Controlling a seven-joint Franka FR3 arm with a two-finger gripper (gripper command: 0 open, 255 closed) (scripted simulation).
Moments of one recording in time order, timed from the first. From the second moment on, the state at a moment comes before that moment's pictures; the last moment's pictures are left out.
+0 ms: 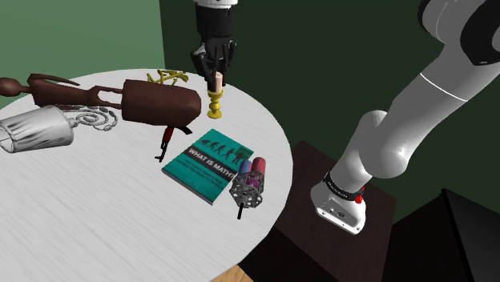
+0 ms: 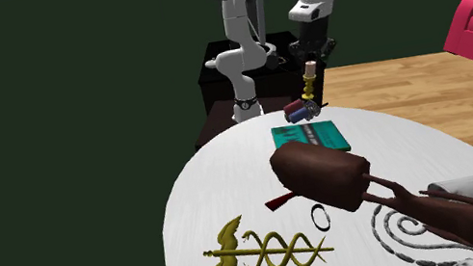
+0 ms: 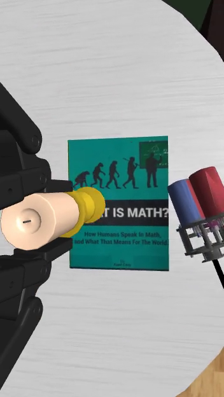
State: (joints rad) arm 0.31 -0.13 0.27 -1.85 0.05 1.61 0.43
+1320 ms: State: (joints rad) arm 0.46 0.07 0.45 -1.73 0.03 1.69 0.78
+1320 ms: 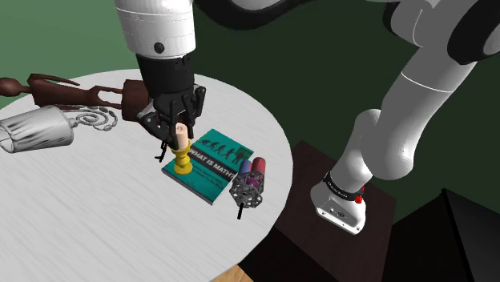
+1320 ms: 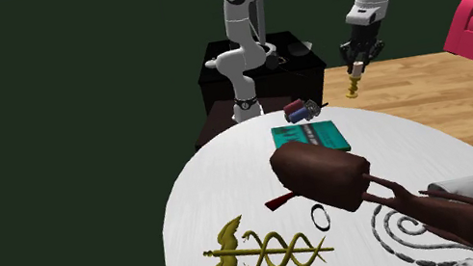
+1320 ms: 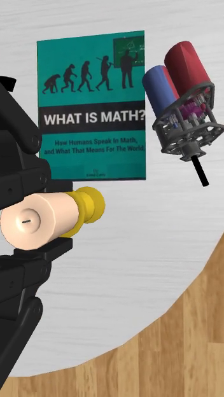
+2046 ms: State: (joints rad) arm 0.46 0.08 0.45 -1.86 0.02 1.83 0.77
